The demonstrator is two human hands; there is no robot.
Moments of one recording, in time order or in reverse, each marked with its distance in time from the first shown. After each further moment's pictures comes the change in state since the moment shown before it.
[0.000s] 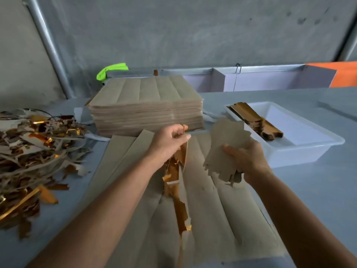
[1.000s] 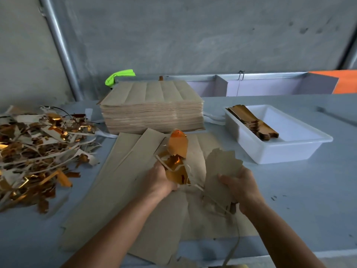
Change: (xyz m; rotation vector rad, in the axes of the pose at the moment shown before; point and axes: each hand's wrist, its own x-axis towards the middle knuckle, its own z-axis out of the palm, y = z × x) left_hand -0.091 -0.046 0.012 0.428 0.042 -0.403; right_hand -0.070 0.039 -0.009 -0.182 -0.039 0.165
